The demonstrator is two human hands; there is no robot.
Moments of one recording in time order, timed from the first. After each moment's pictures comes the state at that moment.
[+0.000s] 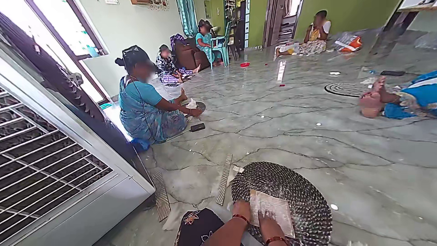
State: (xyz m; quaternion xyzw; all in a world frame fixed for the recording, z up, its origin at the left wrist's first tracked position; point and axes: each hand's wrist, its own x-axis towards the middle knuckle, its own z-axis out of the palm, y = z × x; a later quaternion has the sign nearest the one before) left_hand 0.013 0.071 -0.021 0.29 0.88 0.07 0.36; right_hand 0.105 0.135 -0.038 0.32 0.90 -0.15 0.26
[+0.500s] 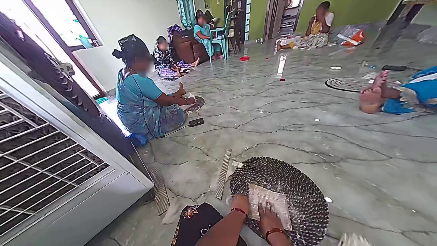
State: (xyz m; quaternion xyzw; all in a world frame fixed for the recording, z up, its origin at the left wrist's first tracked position) left_hand 0.010 0.073 -0.022 0.28 0.89 0.08 0.36; right_hand 0.108 0.145 -0.047 0.31 0.91 -0.14 0.25
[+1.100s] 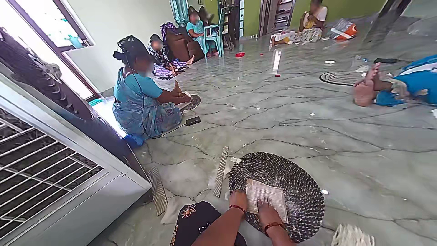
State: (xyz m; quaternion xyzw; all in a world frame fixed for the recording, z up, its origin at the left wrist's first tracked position) left_hand 0.009 0.073 -0.020 0.30 0.88 0.08 0.35; right_hand 0.105 0.148 -0.040 0.31 0.90 -0.15 0.25
